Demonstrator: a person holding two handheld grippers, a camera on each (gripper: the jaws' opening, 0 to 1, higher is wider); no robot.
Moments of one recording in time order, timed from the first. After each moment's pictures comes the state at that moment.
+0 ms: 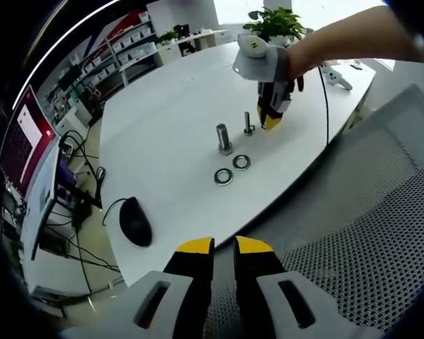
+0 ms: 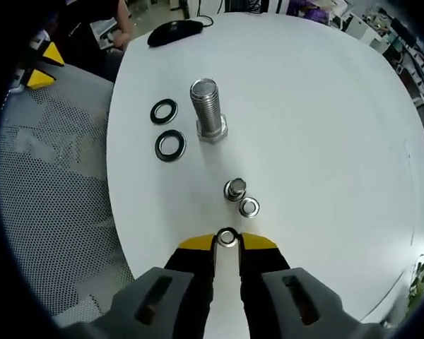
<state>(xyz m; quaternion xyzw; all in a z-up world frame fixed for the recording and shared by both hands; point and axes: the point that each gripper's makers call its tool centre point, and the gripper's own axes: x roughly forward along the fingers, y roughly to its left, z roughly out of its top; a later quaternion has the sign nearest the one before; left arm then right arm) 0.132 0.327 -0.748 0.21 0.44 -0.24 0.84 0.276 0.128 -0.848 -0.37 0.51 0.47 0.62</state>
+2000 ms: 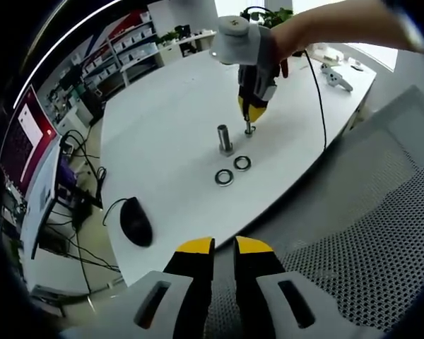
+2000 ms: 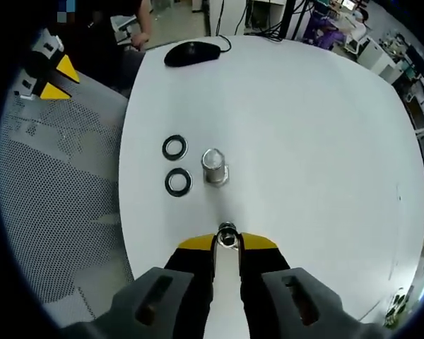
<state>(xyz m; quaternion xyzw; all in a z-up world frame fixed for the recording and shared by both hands) 0.137 0.336 -0.753 0.21 0.44 -0.23 0.84 0.295 0.166 -0.834 -0.41 0.47 0.50 0.60</state>
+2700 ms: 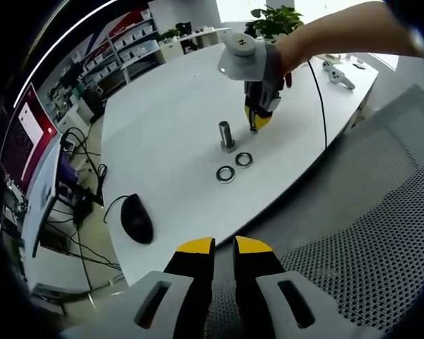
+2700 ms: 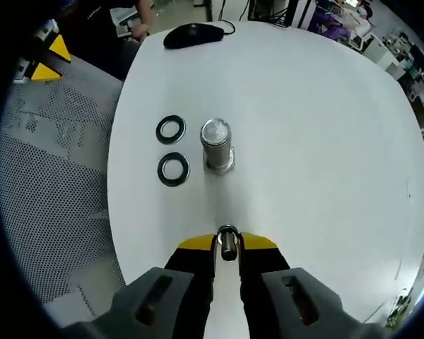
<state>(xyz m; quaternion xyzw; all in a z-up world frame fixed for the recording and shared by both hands) 0.134 0.337 -0.752 0.21 0.45 -0.22 0.84 0.287 0.161 -0.857 -0.42 0.47 0.51 0.59</state>
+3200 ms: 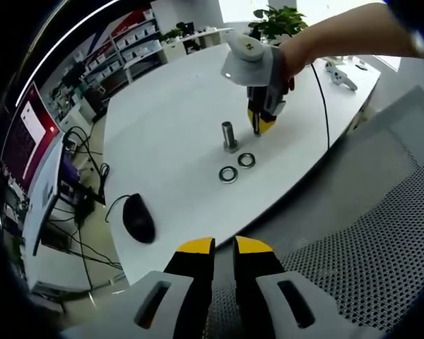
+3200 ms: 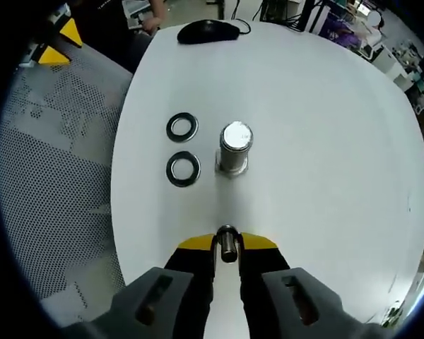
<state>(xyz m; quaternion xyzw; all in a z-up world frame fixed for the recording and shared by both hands) 0.136 0.340 -0.753 0.21 0.45 -0.21 0.84 0.281 0.168 -0.860 -0.43 0.46 0.53 0.57</state>
